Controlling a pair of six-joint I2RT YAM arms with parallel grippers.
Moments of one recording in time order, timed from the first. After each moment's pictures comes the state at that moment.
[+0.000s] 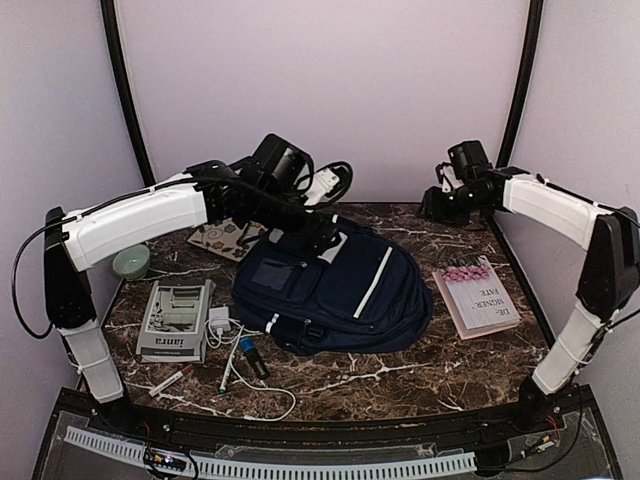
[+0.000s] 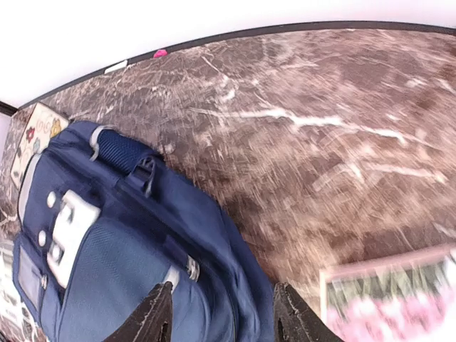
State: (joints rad) left arm -0.94 1.84 1.83 -0.68 -0.06 0.15; right arm 0.34 1.73 1.48 -0.59 -0.10 0.40
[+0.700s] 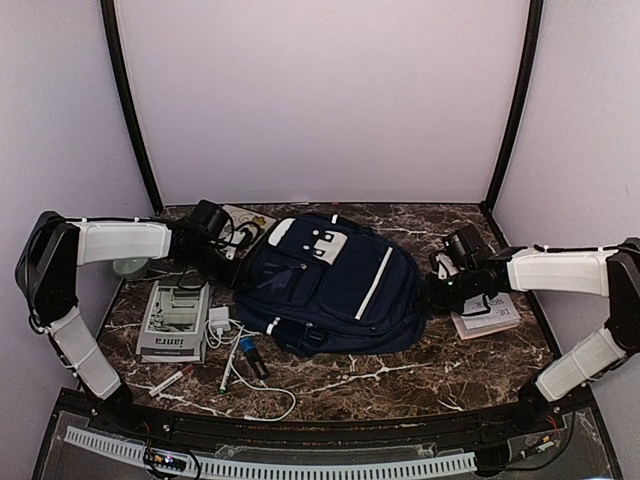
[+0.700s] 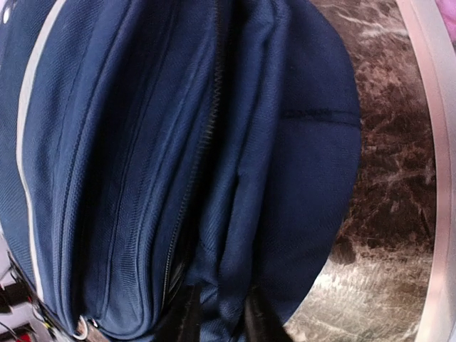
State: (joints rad) left arm -0.47 1.68 1.11 -0.50 0.20 -0.14; right arm 0.51 1.40 0.74 -0.34 -0.24 0.62
